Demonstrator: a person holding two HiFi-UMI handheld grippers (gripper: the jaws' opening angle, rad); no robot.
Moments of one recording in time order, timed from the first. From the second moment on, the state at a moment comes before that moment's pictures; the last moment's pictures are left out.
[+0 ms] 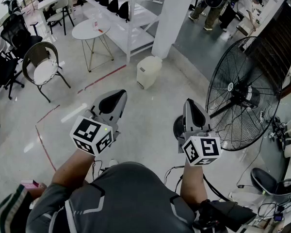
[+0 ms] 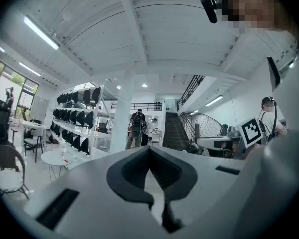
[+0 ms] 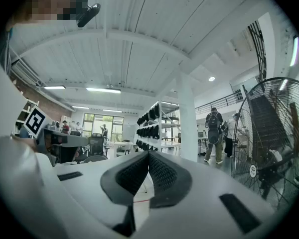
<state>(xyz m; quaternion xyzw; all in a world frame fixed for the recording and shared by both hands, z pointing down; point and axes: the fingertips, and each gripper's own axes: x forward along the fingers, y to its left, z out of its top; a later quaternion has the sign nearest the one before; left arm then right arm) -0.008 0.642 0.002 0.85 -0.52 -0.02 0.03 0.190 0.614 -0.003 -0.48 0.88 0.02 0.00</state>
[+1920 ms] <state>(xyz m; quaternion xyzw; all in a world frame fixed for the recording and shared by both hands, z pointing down) 0.024 0.536 0.037 0.85 -0.53 0.00 0.02 0.220 0.499 0.027 -0.47 0.88 0.01 0.02</state>
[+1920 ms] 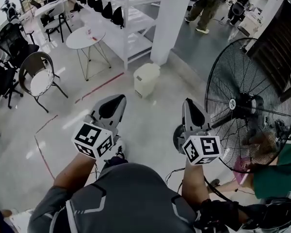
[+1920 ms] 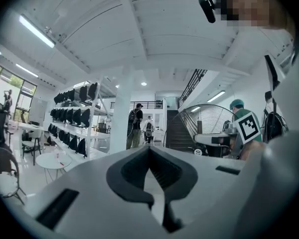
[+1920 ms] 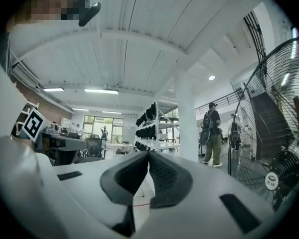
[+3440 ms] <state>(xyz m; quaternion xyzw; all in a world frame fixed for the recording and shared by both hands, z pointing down) -0.118 0.234 0.049 0.88 -0.47 -0.01 0.04 0.064 0.220 0.042 -0.49 0.87 0.00 -0.02</state>
